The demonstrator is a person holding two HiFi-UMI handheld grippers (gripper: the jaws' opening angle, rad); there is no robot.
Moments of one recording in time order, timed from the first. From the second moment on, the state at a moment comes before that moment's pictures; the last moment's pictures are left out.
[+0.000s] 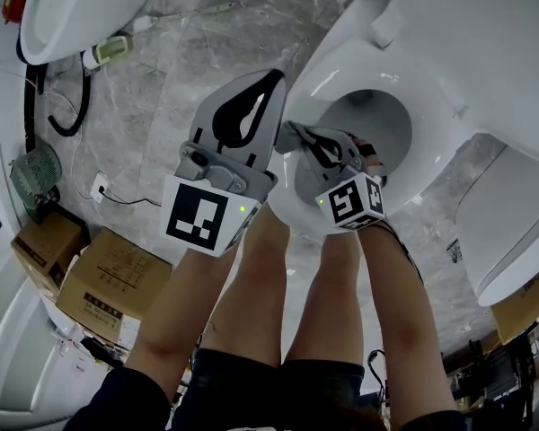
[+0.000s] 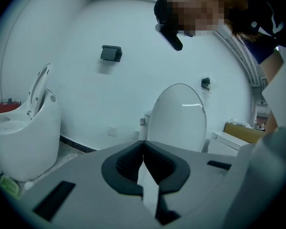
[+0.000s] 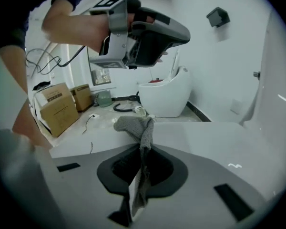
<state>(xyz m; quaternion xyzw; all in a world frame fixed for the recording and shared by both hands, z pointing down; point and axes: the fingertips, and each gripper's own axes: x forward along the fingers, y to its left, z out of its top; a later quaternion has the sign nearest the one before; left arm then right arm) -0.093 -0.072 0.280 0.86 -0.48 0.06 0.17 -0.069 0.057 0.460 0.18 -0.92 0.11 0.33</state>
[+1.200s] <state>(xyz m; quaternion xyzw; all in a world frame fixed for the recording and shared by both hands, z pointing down) -0.115 -0.061 0.288 0.85 -0.50 0.07 0.17 -0.041 0.061 0.490 0.25 -0.87 0.11 0.42</state>
